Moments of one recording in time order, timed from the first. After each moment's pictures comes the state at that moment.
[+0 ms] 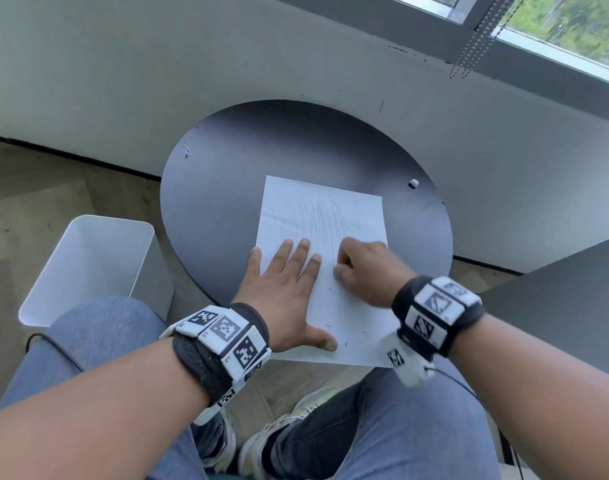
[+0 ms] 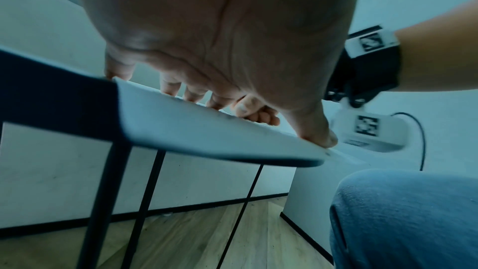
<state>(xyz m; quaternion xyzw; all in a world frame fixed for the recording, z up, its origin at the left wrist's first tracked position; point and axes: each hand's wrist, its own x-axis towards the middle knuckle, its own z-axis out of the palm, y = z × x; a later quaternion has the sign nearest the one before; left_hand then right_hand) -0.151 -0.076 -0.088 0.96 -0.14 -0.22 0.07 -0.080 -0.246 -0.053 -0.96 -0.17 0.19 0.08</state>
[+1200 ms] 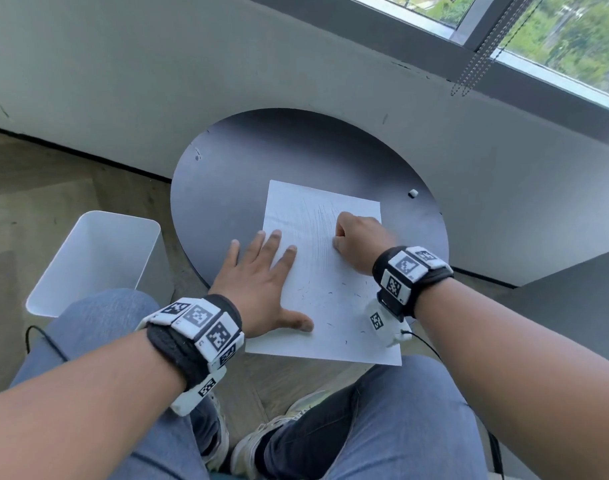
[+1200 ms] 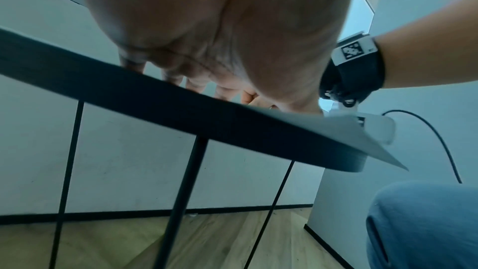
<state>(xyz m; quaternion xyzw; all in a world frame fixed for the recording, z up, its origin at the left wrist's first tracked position) -0.153 -0.042 -0.087 0.97 -0.07 -0.19 0.09 -0.035 -0.226 -0.053 -0.98 -0.15 0.14 0.05</state>
